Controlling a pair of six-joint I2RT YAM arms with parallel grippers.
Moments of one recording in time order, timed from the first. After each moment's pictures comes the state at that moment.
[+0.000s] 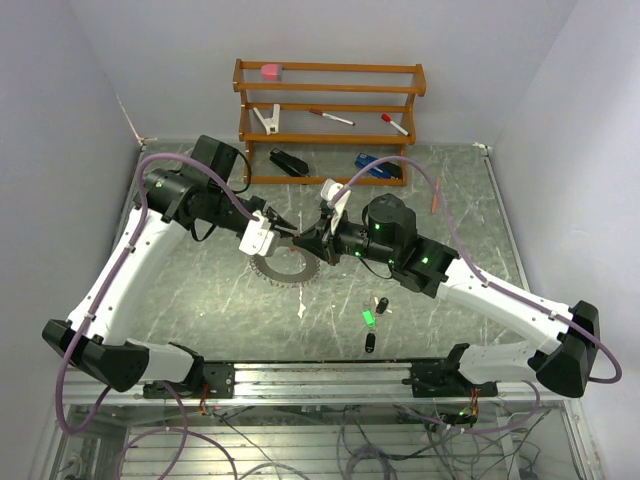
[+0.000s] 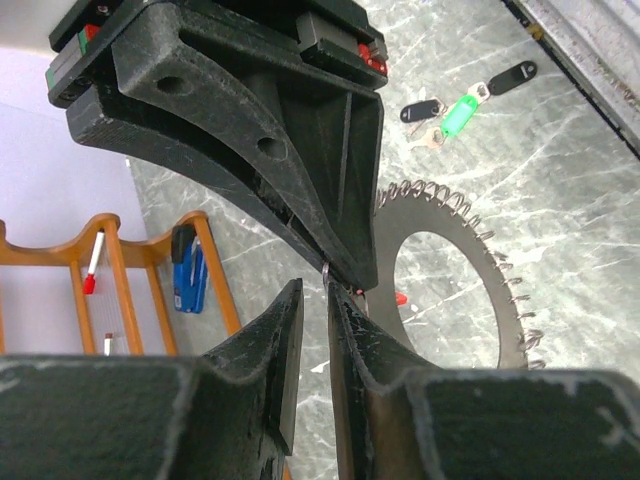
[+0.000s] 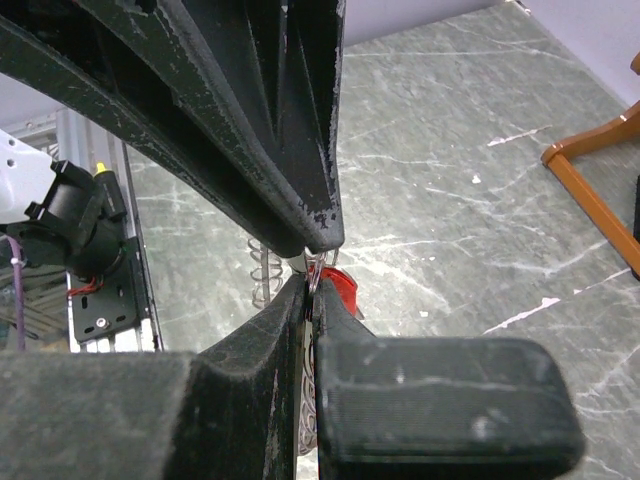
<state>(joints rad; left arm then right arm) -0.46 1.34 1.62 -1.25 0.97 1.63 0.94 1.24 1.09 -0.03 -0.27 -0.03</state>
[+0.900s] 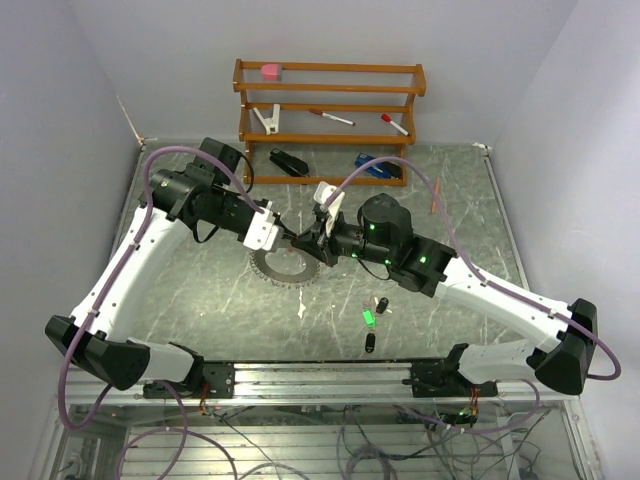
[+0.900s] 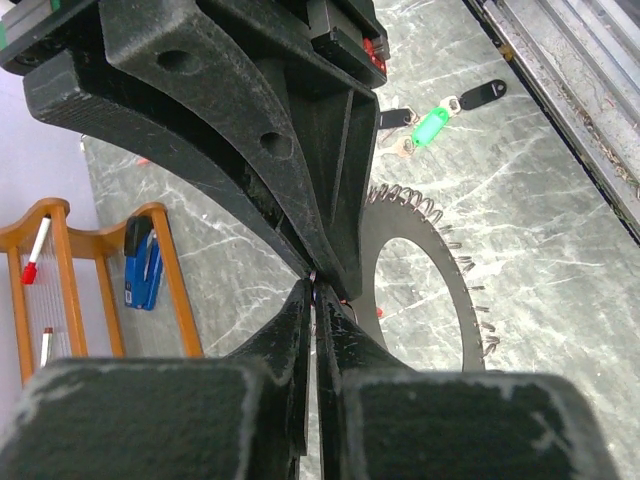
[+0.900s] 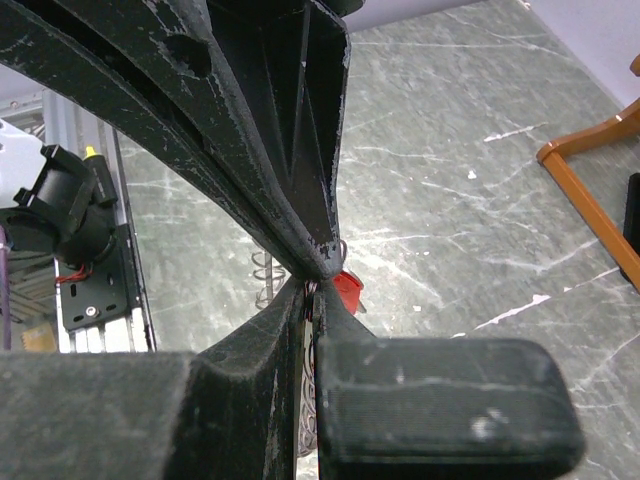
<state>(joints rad) -0.46 1.35 1.59 -1.25 0.98 1.54 0.97 1.25 1.13 -0.08 -0.24 -0.07</state>
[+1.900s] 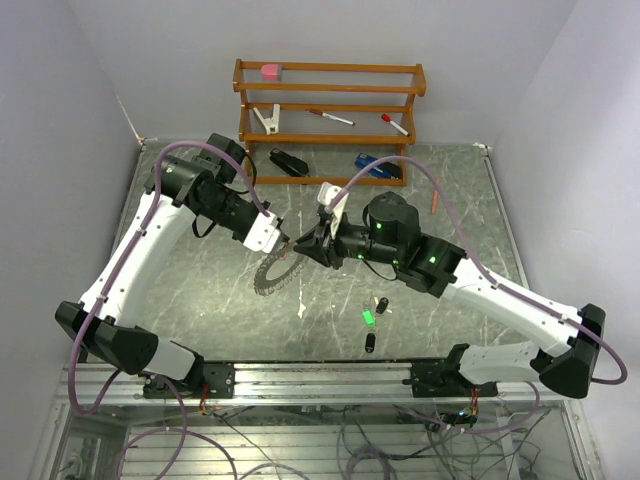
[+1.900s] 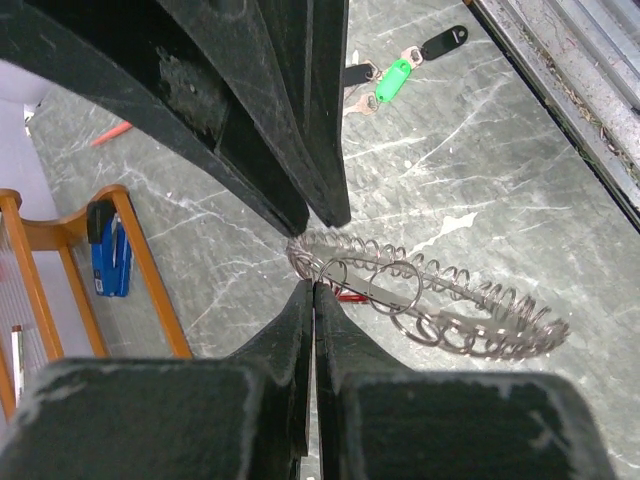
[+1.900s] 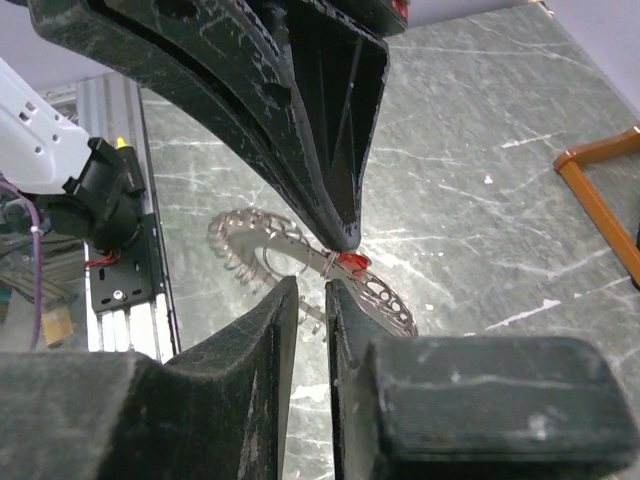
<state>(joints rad) -0.46 1.43 1.71 -1.46 0.90 1.70 0.98 1.21 1.16 -0.16 -0.27 -0.08</state>
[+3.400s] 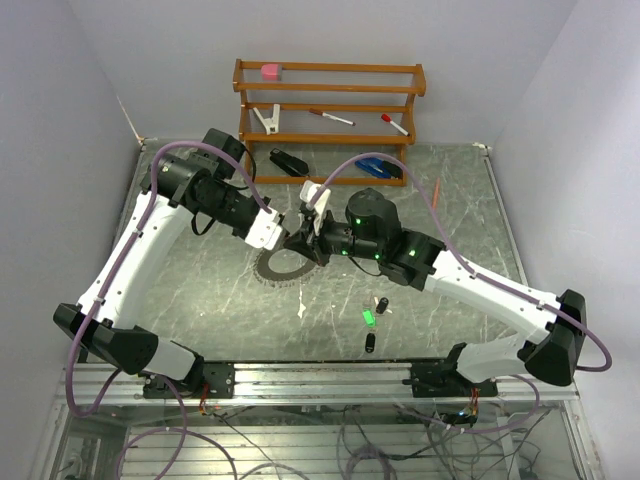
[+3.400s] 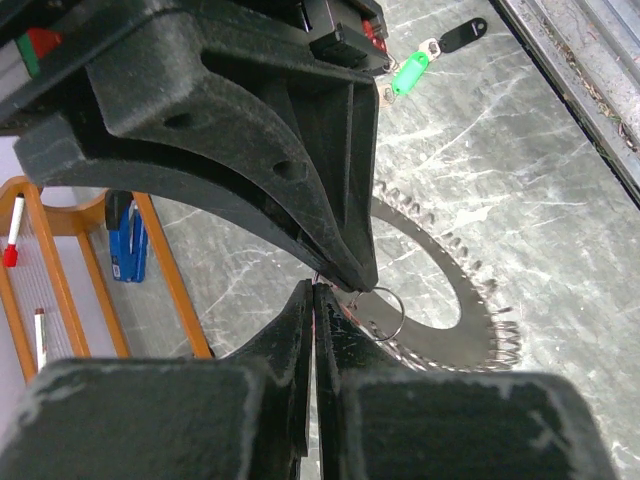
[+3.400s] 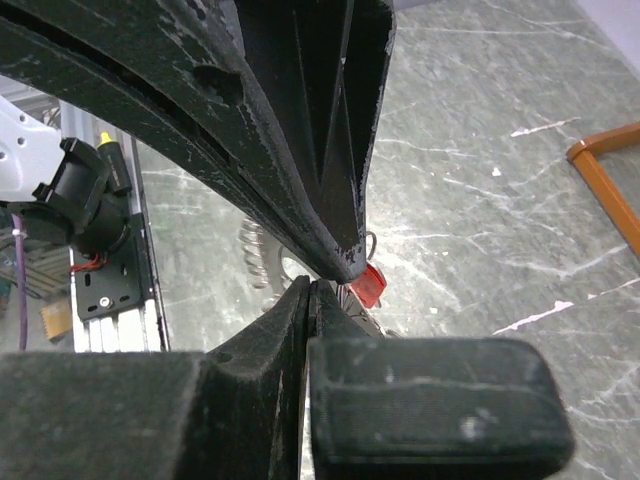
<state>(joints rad) -0.47 1.43 1.76 -1.46 0.87 1.65 0.98 1.33 1.21 -0.14 -0.27 -0.08</state>
